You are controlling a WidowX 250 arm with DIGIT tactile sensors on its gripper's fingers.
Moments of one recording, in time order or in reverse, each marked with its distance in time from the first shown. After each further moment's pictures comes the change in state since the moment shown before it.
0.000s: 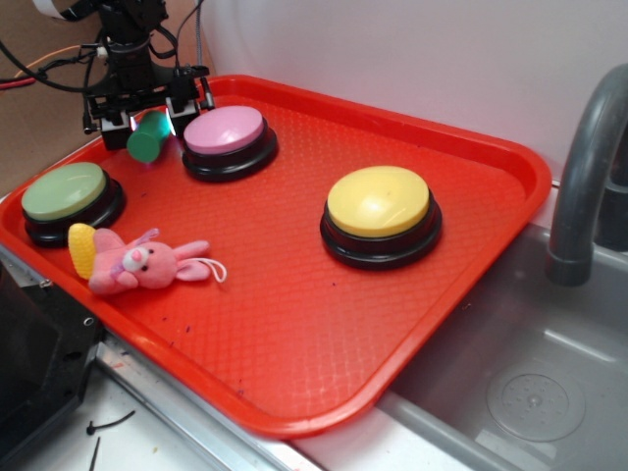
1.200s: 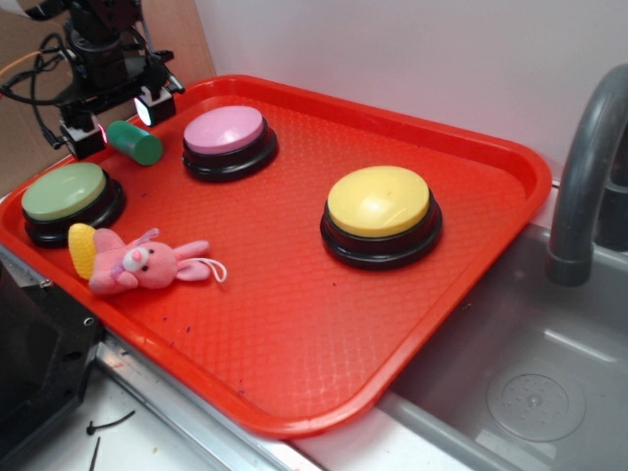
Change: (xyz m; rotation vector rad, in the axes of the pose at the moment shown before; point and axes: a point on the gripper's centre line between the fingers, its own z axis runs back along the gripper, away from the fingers) arm 0.006 0.017 -0.001 0.033 -0.186 0.455
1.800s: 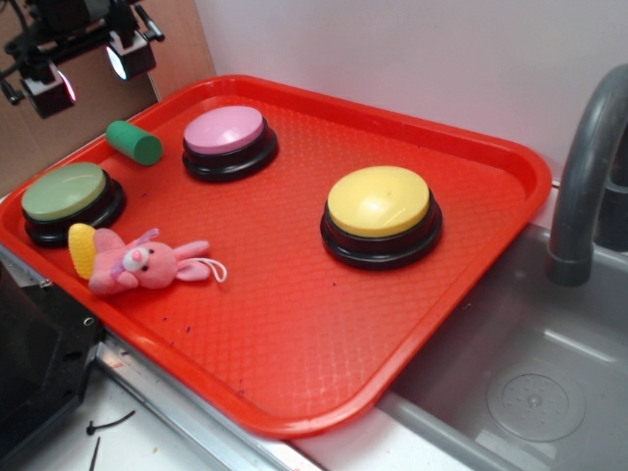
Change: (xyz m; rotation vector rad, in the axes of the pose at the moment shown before) arm -0.004 0.021 0.069 -0.072 0.052 0.013
